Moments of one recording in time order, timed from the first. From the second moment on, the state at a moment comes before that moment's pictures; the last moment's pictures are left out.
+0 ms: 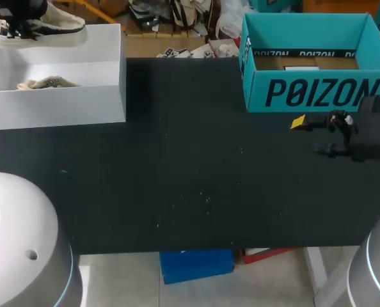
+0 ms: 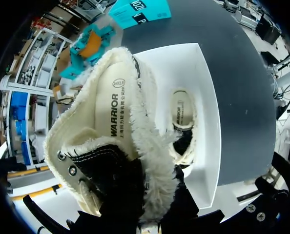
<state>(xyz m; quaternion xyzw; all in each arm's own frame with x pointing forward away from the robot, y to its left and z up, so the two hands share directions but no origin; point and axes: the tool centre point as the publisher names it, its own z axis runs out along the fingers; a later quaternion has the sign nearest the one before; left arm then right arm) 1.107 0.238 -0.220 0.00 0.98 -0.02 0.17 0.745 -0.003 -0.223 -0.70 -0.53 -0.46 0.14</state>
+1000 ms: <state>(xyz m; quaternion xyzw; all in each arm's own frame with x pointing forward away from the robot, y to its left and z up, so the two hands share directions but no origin) 1.158 0.231 -0.334 -0.04 0.98 -0.02 0.17 0.745 -0.003 -0.223 -0.70 -0.53 -0.46 0.14</state>
